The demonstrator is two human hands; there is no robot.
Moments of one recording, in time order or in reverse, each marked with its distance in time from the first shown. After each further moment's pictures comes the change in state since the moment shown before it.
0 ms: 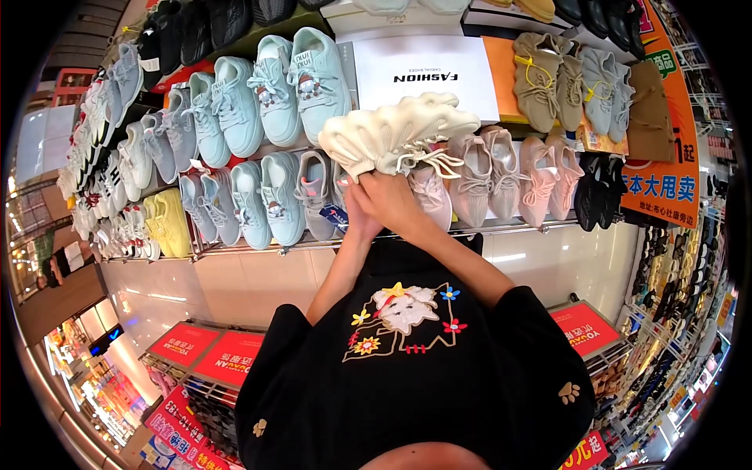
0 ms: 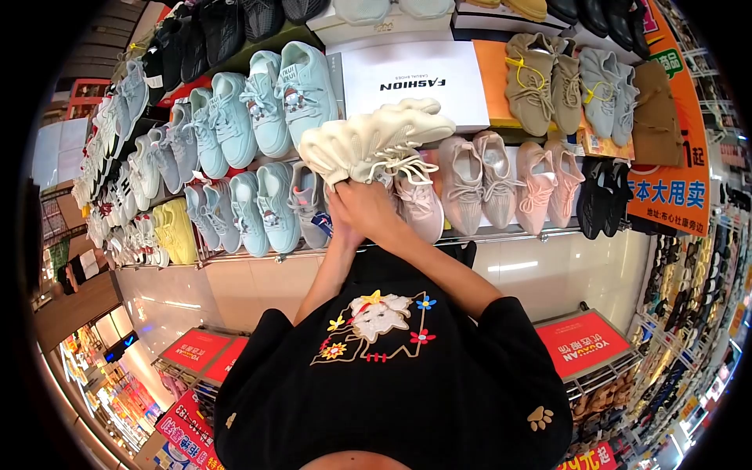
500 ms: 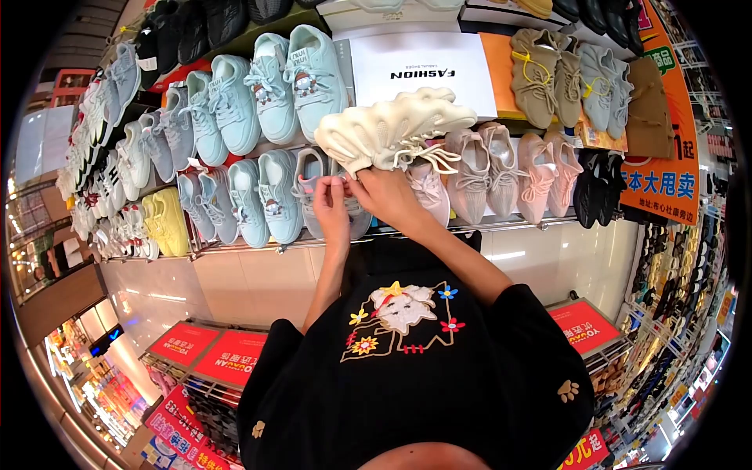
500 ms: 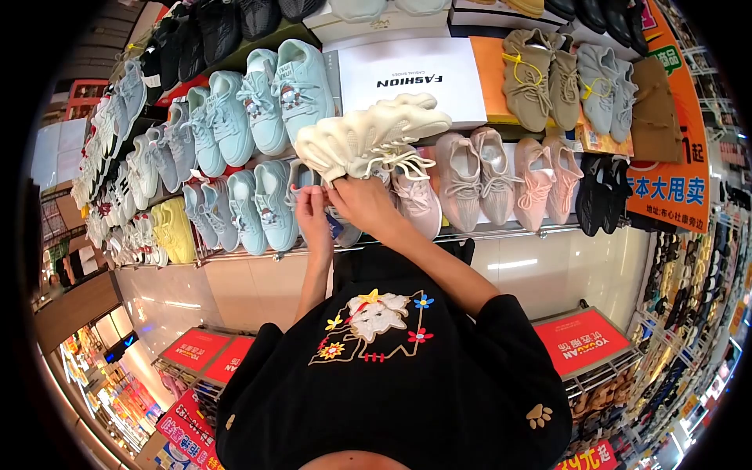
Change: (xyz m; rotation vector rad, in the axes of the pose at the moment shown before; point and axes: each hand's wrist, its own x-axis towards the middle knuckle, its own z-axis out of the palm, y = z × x) left_hand -0.025 0.046 -0.011 0.598 0.054 0.398; right_hand 0.001 0.003 -0.002 0.041 0.084 -0.068
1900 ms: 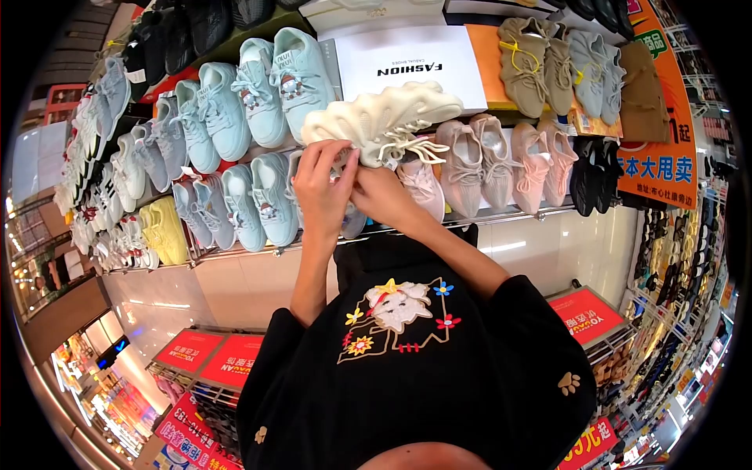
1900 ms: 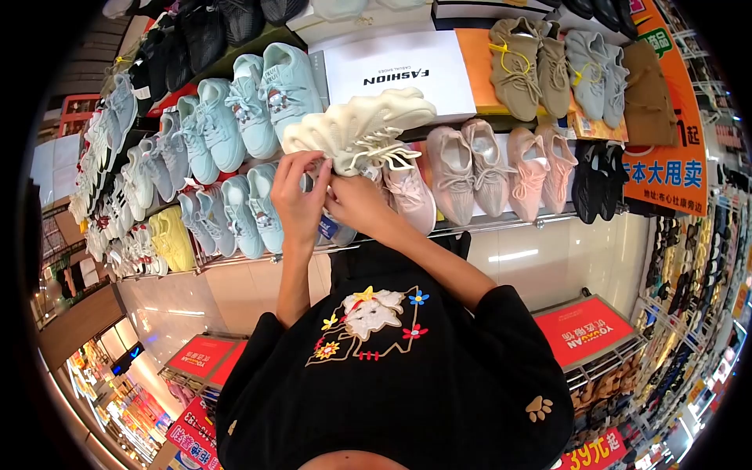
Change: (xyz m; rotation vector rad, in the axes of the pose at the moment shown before) left_hand 0.025 0.086 0.041 0.760 -0.102 0.678; right_hand -0.002 -0.001 -0.013 0.286 -0.072 0.088
